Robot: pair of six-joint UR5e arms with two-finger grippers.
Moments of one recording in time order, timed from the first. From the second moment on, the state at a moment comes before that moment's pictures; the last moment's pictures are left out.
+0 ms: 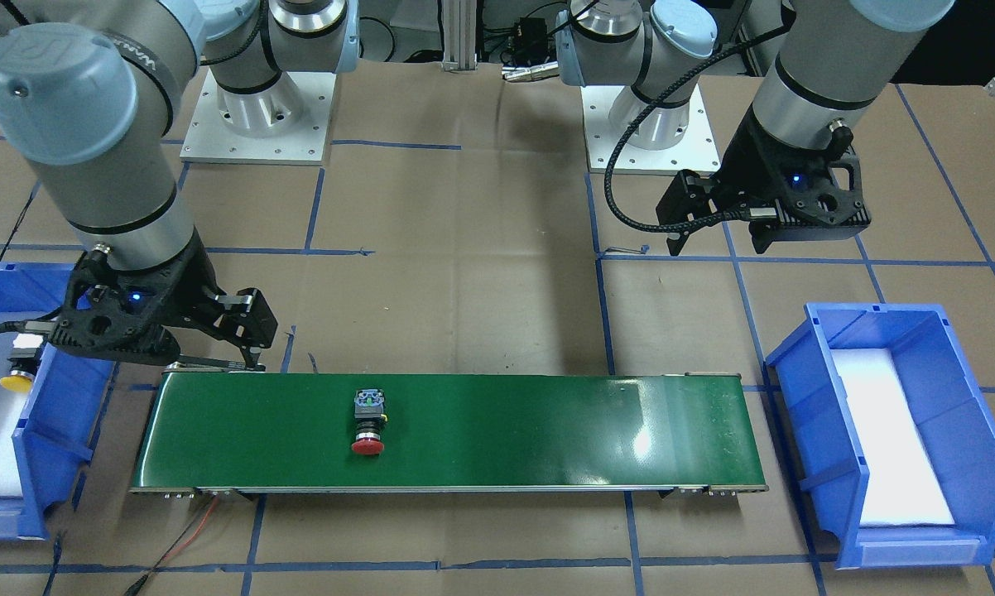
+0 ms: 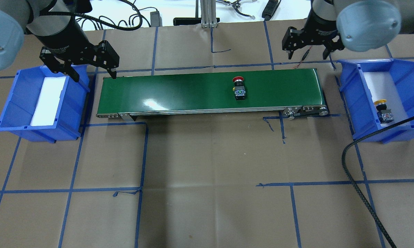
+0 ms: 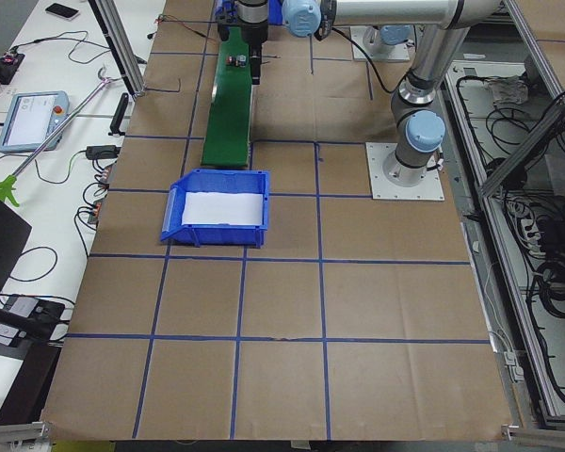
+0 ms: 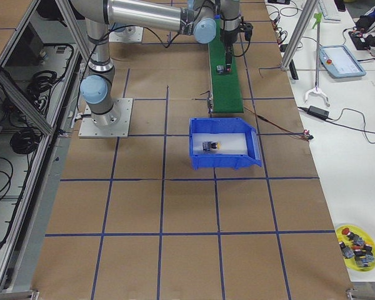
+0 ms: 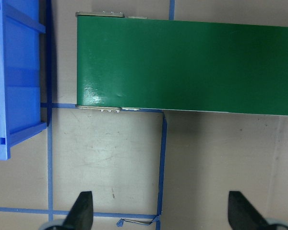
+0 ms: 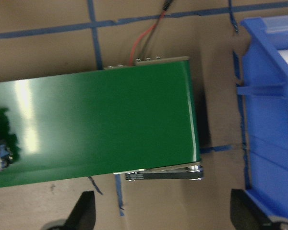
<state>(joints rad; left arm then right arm) -1.51 -1.62 -1.54 -1.54 1.57 0.01 1.60 -1.33 1.53 -1.92 -1.63 0.11</state>
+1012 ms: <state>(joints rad) -1.51 -1.62 -1.54 -1.54 1.57 0.01 1.62 -1.31 1.58 -1.94 -1.61 0.12</state>
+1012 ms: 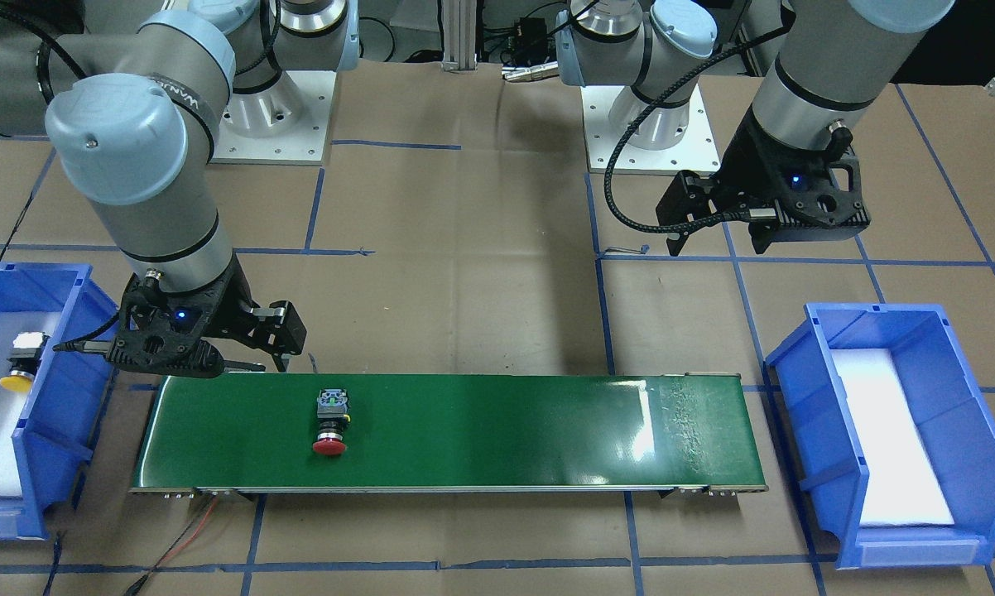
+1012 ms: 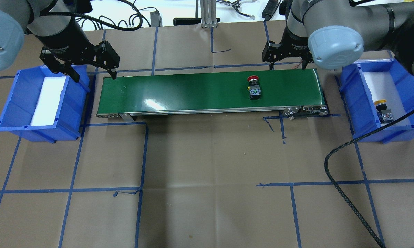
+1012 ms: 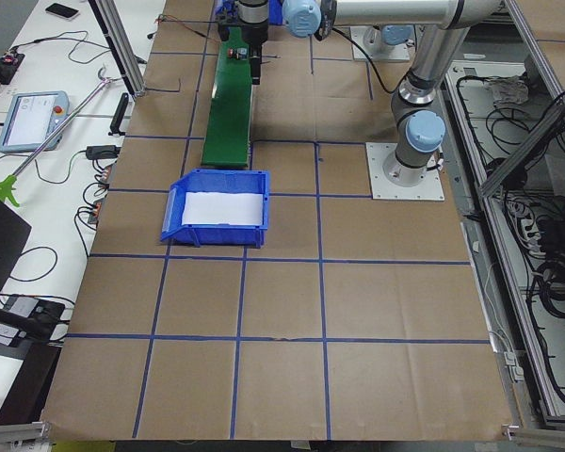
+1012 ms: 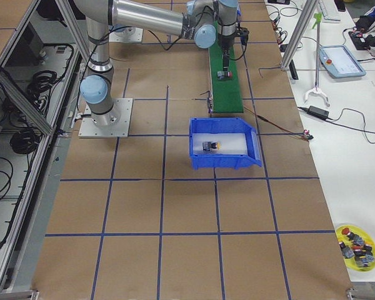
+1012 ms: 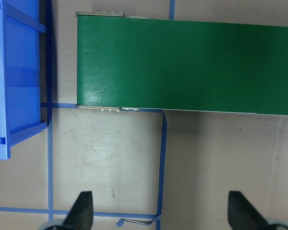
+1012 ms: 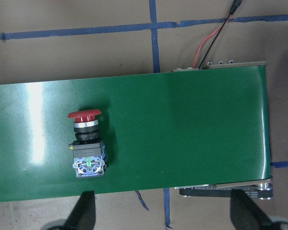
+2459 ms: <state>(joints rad) -1.51 -1.62 -1.54 -1.54 1.57 0.01 1.61 -1.09 1.59 -2.09 -1.57 0.11</state>
